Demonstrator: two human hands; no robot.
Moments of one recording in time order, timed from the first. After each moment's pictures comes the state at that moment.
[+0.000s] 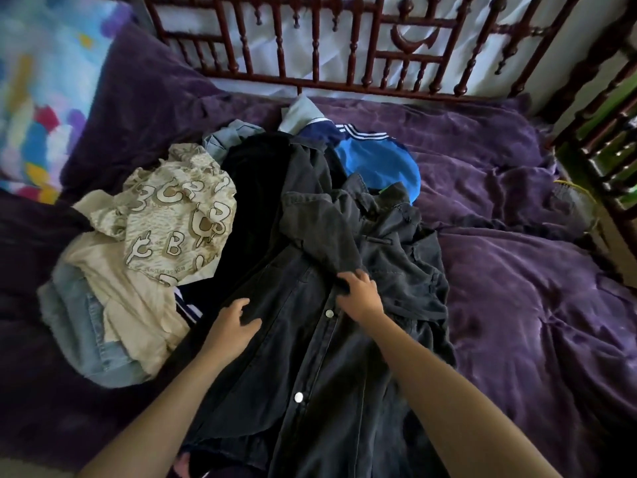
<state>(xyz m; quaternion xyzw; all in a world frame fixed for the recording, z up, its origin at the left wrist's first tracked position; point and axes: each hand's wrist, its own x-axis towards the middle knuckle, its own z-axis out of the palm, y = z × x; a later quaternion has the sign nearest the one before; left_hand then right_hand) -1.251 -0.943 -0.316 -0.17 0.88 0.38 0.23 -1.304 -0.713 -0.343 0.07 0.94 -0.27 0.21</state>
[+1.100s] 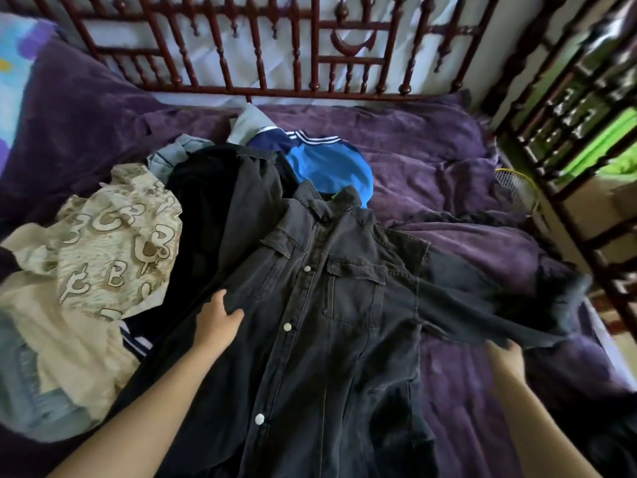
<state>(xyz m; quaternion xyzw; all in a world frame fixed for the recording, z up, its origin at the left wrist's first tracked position) -1.300 -0.878 -0.332 -0.19 0.89 0.37 0.18 -1.187 -0.432 -0.398 0.56 0.71 -0.43 -0.04</state>
